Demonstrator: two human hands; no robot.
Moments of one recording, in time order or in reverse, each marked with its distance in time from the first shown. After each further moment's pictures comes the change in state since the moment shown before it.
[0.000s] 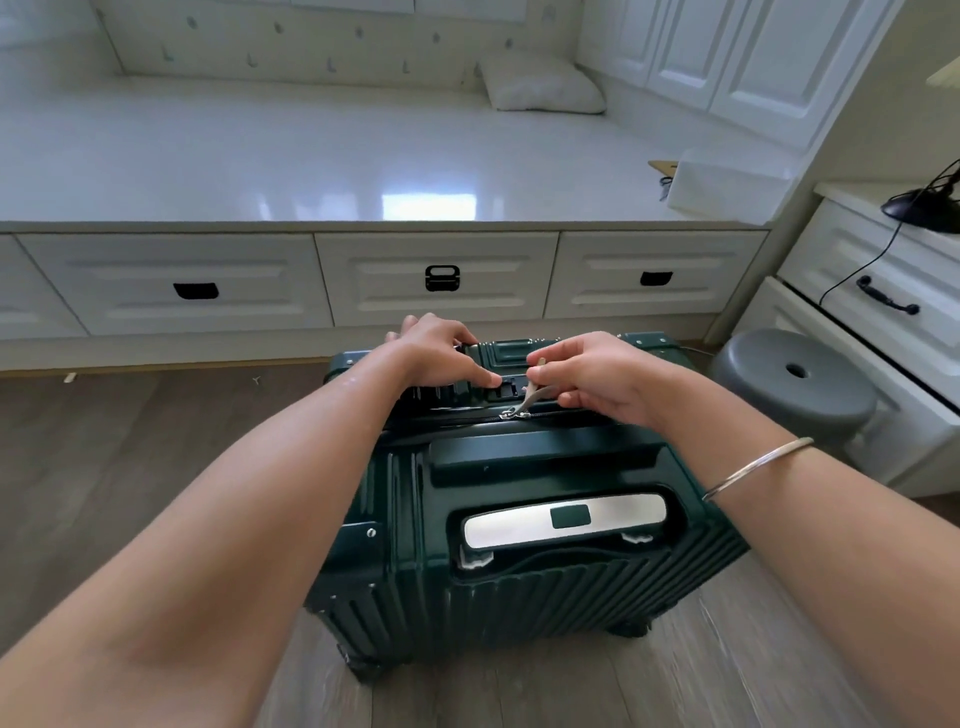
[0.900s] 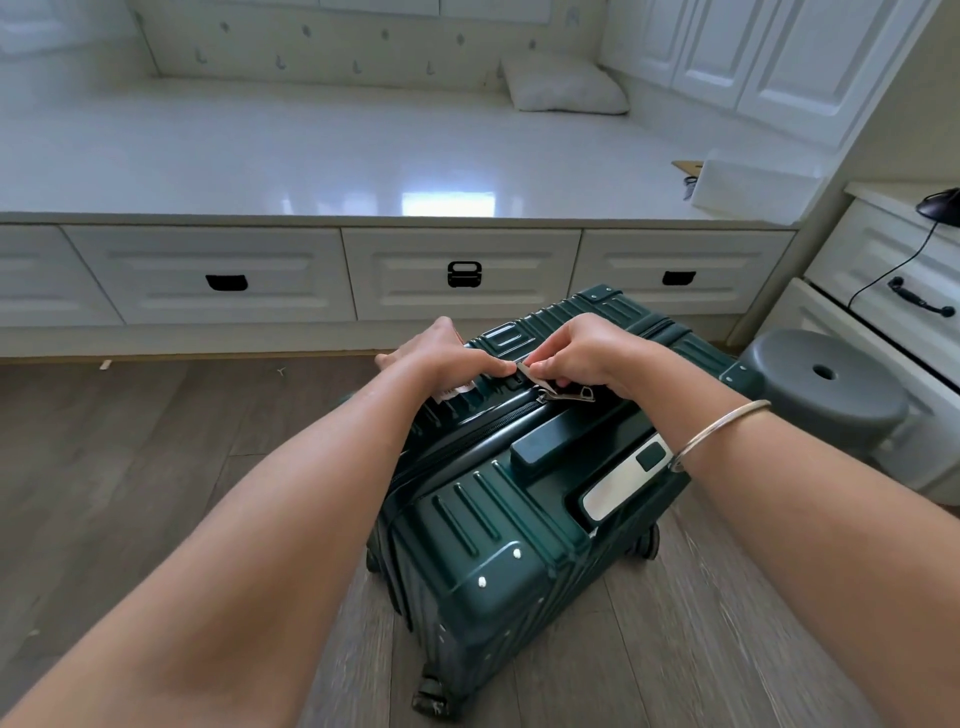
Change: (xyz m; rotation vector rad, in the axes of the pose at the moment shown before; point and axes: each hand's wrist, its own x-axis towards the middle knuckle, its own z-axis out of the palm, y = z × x) left_hand -0.012 -0.017 0.014 -0.224 0.059 -0.252; right_hand 0.010 -0.018 0.026 -0.537 0.089 -0.030
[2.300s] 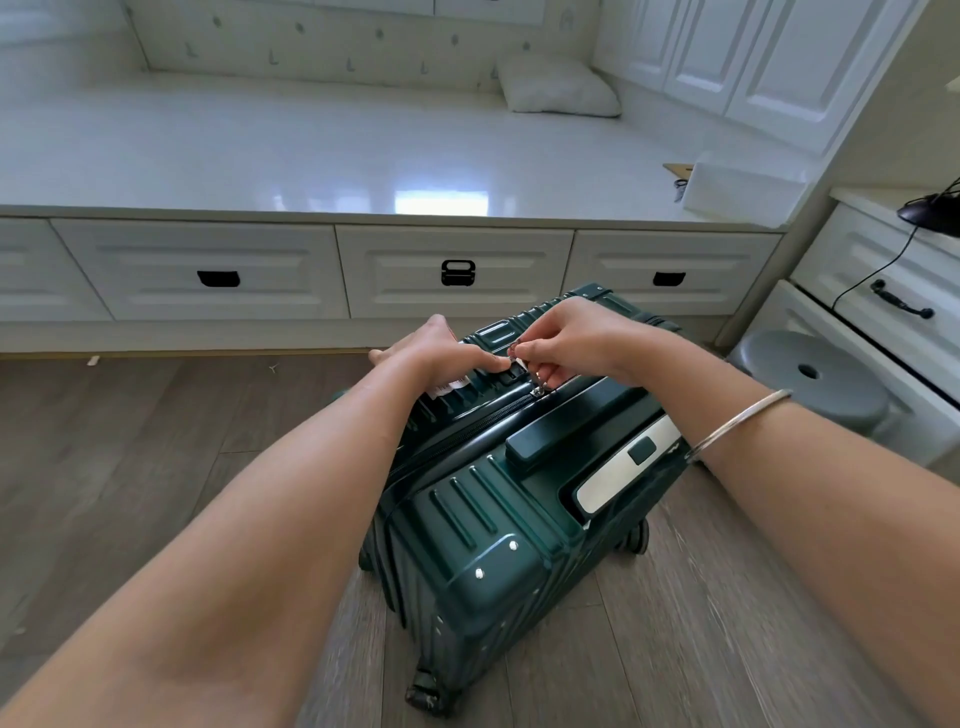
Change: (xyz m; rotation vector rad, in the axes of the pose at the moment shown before) left_hand -0.006 0.001 -0.003 -0.061 -0.068 -0.016; right_hand -0.007 -0.005 -0.007 0.006 -0.084 -0.165
